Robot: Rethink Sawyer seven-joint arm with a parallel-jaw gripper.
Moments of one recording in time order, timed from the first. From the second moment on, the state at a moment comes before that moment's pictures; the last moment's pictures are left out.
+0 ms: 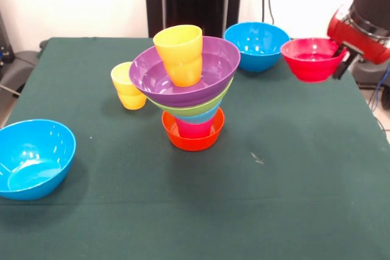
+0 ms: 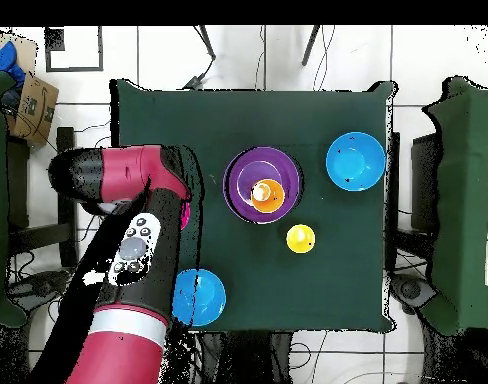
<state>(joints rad) 0.30 -0.40 -0.30 1.21 0.16 1.00 2.45</state>
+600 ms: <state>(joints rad) 0.24 -0.42 -0.30 1.06 0.16 1.11 2.45</state>
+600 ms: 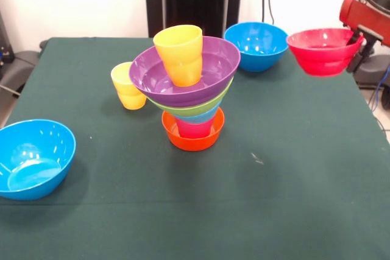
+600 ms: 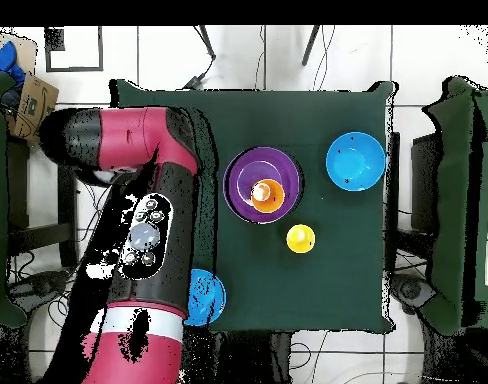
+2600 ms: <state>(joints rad) -0.08 -0.39 -0.28 0.53 0.13 1.58 2.27</state>
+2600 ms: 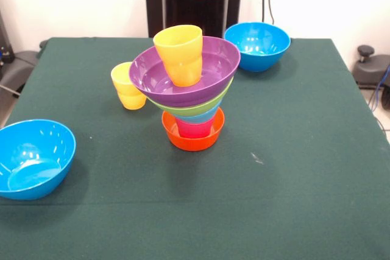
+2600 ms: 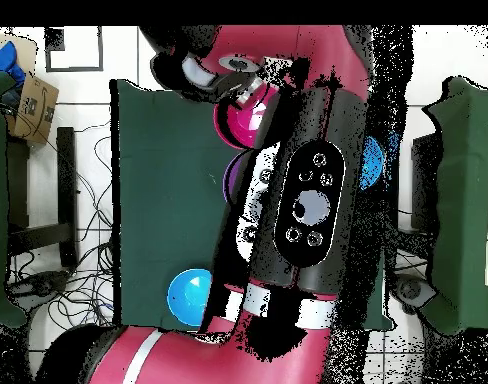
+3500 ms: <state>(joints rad) -0.09 -0.41 -0.28 0.57 0.12 1.48 2.21</state>
